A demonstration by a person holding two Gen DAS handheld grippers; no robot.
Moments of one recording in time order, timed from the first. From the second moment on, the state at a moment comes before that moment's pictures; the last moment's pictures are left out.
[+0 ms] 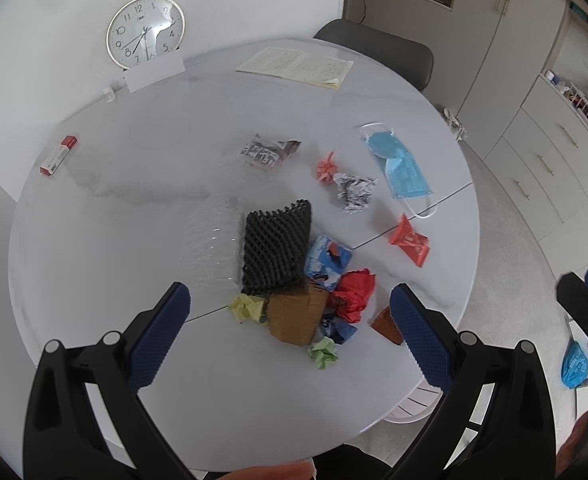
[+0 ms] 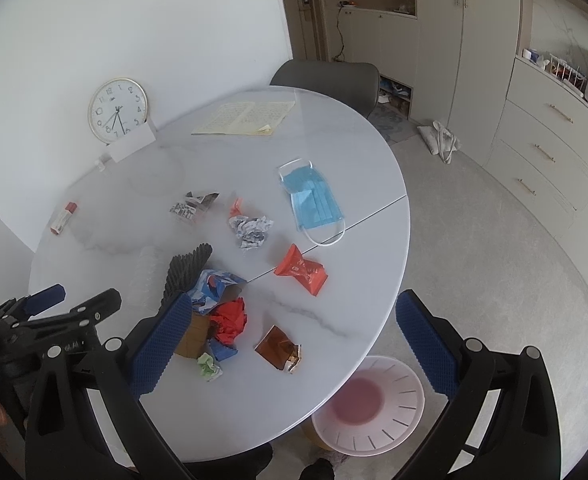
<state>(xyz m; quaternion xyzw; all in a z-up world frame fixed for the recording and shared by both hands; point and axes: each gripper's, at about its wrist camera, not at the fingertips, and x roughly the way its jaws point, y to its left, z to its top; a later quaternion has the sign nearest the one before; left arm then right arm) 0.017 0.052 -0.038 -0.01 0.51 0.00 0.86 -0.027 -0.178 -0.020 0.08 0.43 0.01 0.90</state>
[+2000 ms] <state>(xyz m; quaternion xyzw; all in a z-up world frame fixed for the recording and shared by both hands) 0.036 0.148 -0.099 -0.03 0.53 -0.11 0.84 -0.045 -0.258 -0.093 0.33 0.45 0.02 0.83</state>
